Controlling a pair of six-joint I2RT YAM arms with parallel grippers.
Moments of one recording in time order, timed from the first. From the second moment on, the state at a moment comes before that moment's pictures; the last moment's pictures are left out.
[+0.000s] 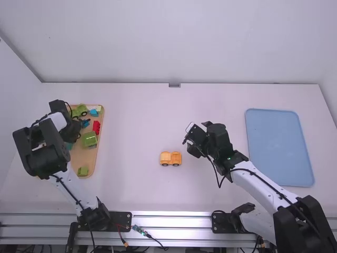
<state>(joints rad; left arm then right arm) 0.53 2.03 1.28 -0.50 -0.13 -0.89 0.46 1.25 0.55 0.05 -0.06 -0.63</state>
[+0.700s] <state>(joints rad) 0.53 2.03 1.33 -0.65 -0.12 -0.87 0.46 1.25 0.55 0.06 -0.06 -0.63</state>
